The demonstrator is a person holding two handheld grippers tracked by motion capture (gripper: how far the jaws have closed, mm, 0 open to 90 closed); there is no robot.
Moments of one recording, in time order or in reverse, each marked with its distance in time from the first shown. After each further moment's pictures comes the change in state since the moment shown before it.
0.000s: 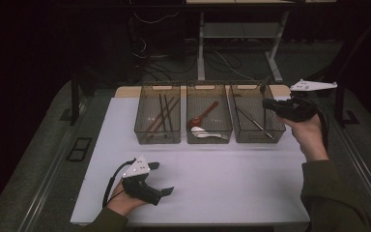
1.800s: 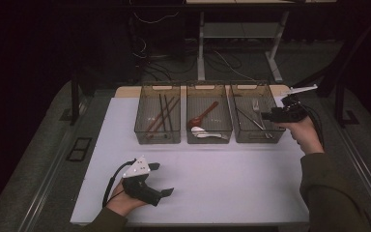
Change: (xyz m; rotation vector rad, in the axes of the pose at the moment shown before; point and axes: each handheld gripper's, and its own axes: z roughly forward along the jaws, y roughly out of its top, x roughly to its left) left arm 0.000 -0.001 0.000 0.011 -0.014 0.003; right arm -0.050 -0.037 0.049 0.266 -0.128 0.113
